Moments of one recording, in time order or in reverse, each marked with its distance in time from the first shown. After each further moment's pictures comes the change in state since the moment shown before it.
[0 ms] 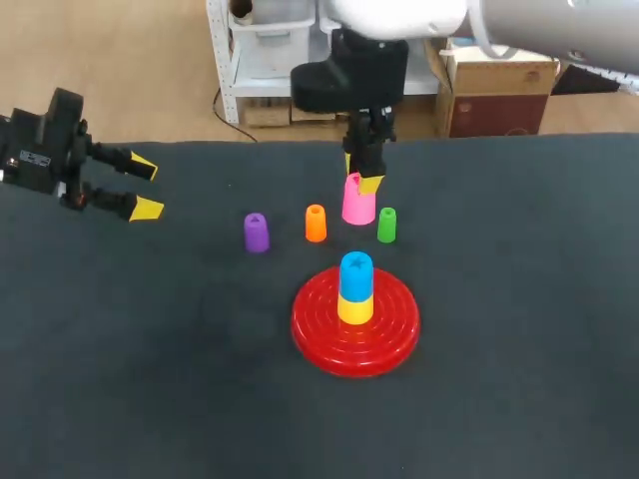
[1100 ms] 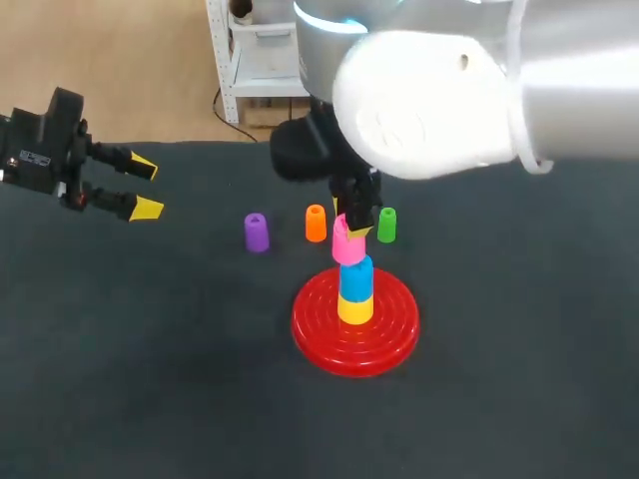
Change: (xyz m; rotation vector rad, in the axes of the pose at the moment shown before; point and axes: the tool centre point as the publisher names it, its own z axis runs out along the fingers) left arm 0.000 0.000 0.000 0.000 0.000 0.000; right arm -0.025 0.037 0.031 0.143 0.058 -0.007
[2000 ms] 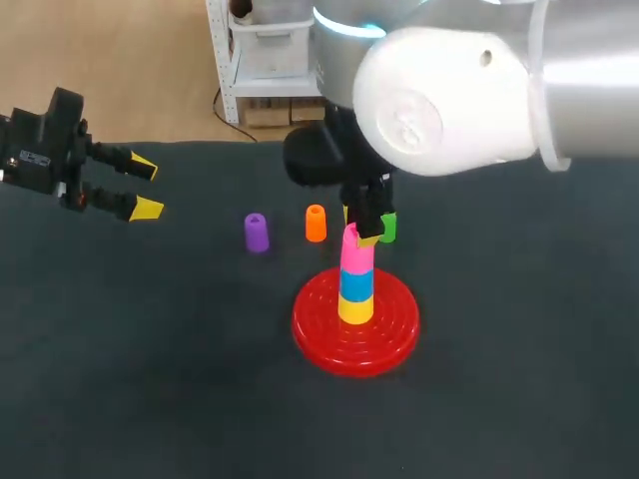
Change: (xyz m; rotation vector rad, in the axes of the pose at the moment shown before) left arm 0.000 0.000 0.000 0.000 0.000 0.000; right arm 0.009 0.008 0.009 -0.047 -0.027 0.008
